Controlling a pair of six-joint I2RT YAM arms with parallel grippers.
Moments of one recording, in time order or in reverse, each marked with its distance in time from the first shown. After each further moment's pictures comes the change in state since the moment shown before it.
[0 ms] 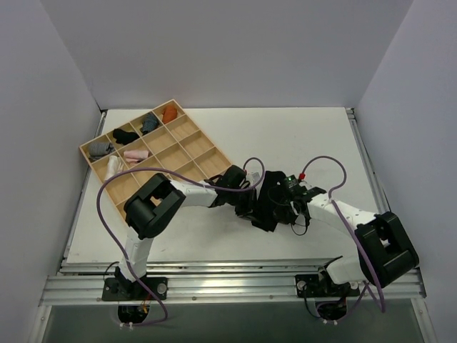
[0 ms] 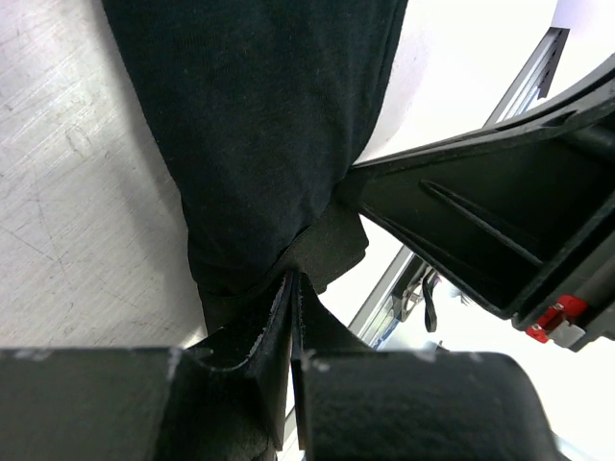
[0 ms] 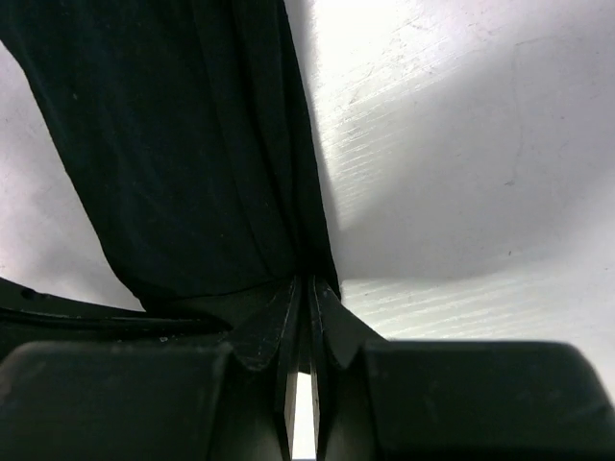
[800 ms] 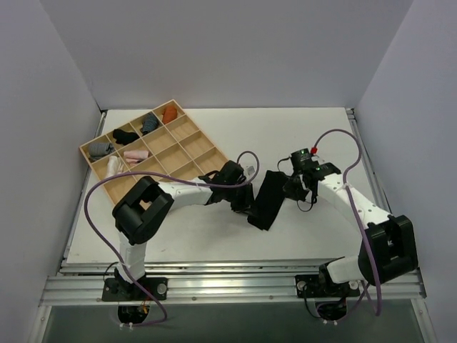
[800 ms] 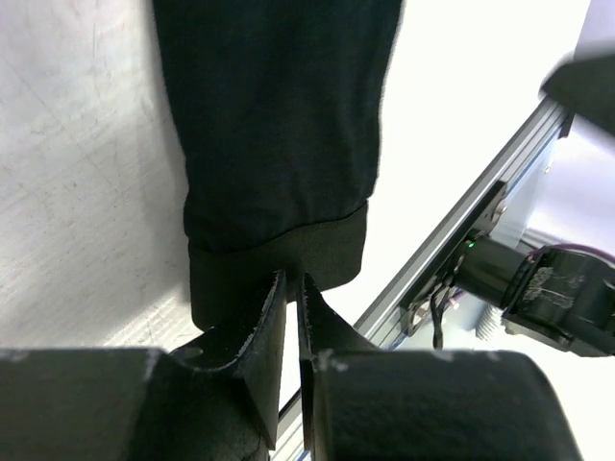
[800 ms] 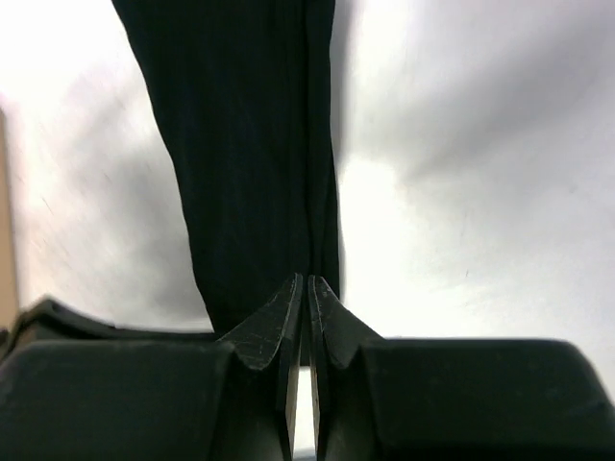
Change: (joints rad) left arm 0.009 -0.101 -0.006 -0.109 -0.118 0.007; right arm -0.110 -0.012 0.271 -0.221 0.061 -0.116
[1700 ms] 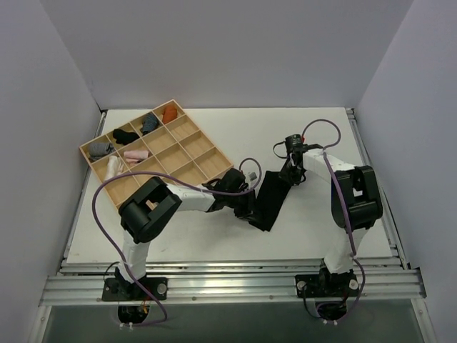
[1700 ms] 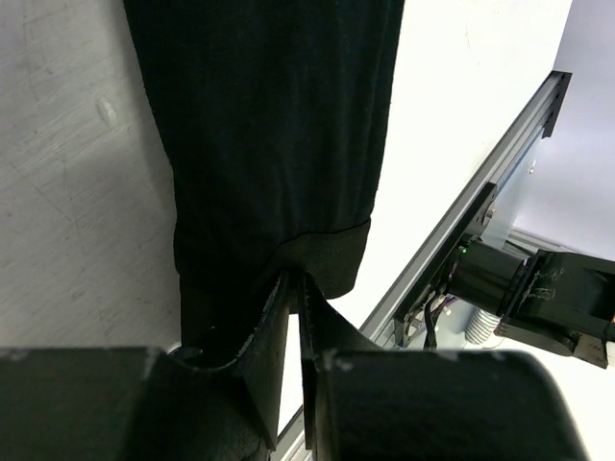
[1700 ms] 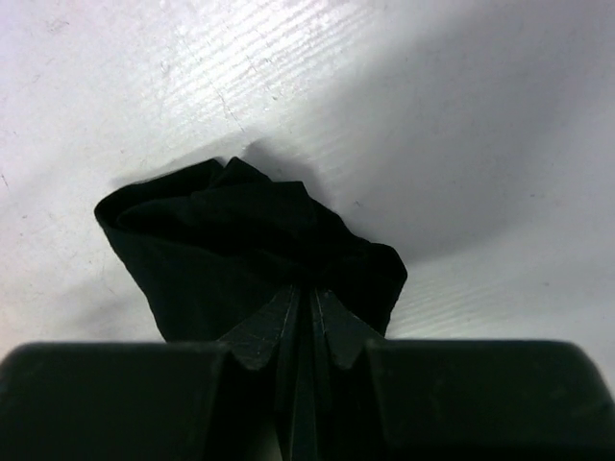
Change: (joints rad) left arm -0.033 0.040 -0.059 0.158 0.003 -0.067; right arm -0.138 0.482 0.275 0.114 -0.057 -0.184
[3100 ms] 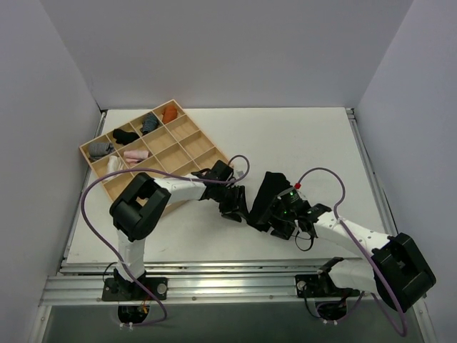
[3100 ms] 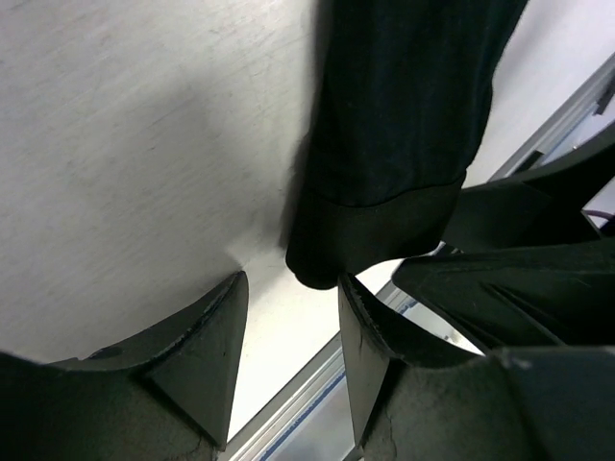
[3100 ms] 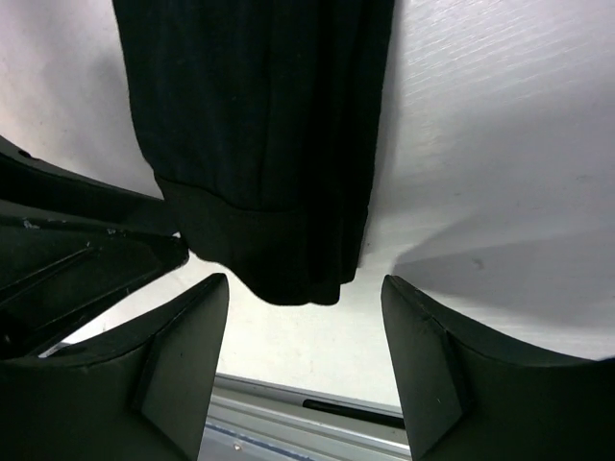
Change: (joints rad) left arm 0.116 -0.047 0.045 -0.343 0.063 0.149; right arm 0.349 -0.667 -0.709 0.251 -0.145 0.397
